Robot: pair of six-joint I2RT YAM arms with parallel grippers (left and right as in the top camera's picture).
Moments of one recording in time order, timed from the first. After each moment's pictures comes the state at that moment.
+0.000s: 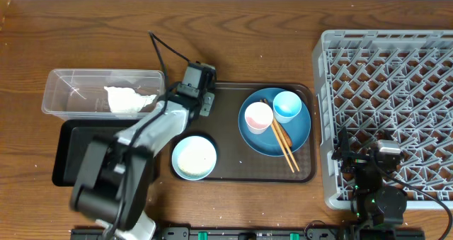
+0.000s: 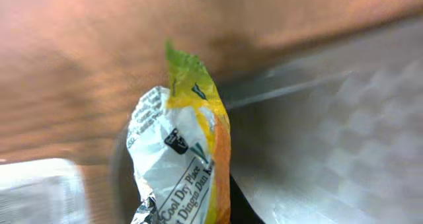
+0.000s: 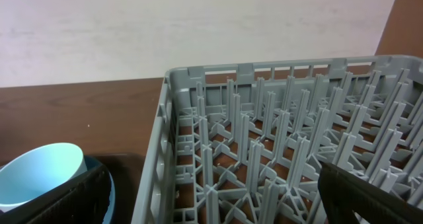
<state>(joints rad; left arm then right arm) -0.35 1.73 0.97 -0.23 -0.17 0.01 -0.03 0.01 0.01 -0.07 0.05 0.06</state>
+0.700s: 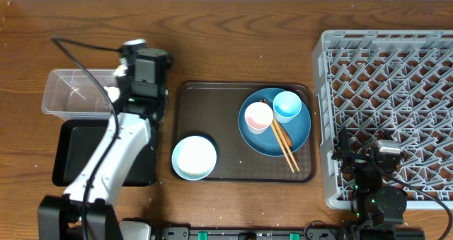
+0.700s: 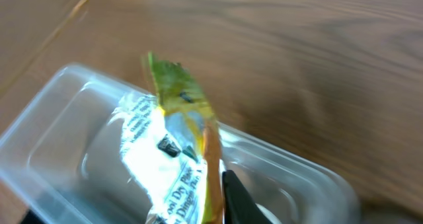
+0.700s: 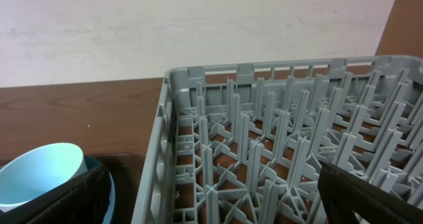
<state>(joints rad) -0.12 1.48 0.97 -0.29 -0.59 -0.32 -0.03 0.01 0.01 -0.07 0.04 0.06</state>
